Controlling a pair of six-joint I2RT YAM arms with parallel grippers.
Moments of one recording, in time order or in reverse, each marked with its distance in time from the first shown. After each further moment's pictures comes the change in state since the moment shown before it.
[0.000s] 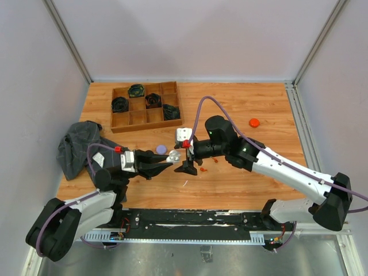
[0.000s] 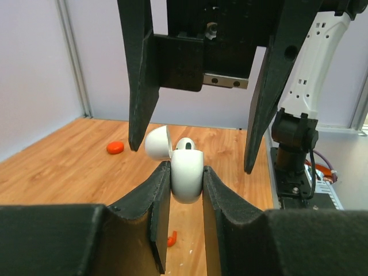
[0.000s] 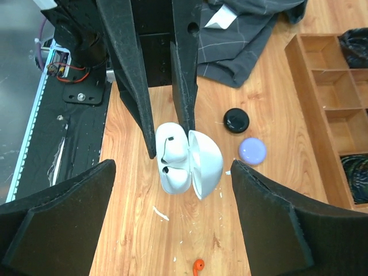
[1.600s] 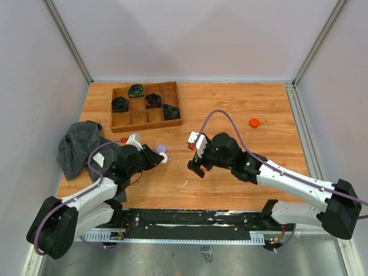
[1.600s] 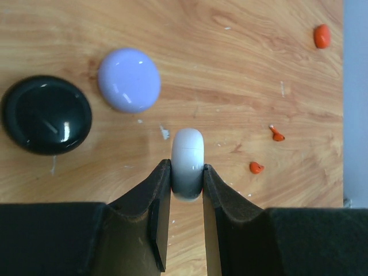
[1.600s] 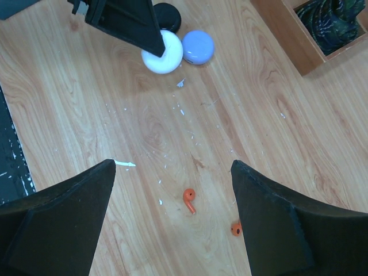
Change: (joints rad) left arm 0.000 0.012 0.180 -1.224 -0.709 -0.386; right arm -0.010 -0.097 -0.309 0.111 0.423 0.150
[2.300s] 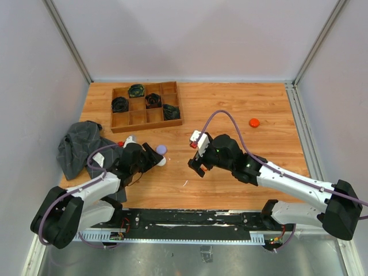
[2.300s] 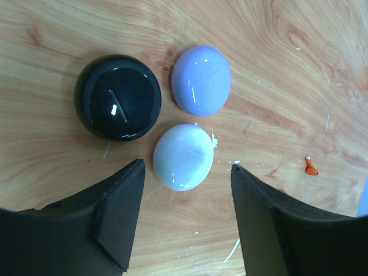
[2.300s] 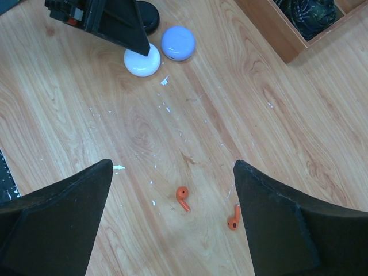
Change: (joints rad) left arm 0.000 0.143 0.053 -0.117 -0.148 -0.169; right arm -0.001 -0.011 -0.039 0.055 0.089 0.036
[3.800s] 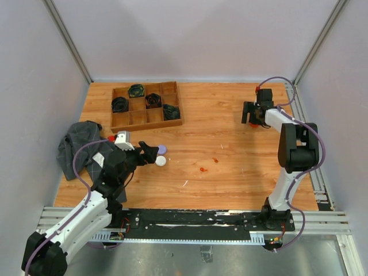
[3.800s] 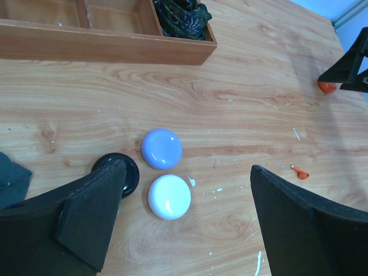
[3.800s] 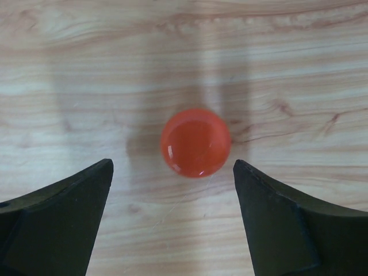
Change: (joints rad) left arm 0.000 -0.476 -0.056 -0.008 -0.075 0.446; right arm -0.903 0.745 0.488 -0.155 0.127 0.311
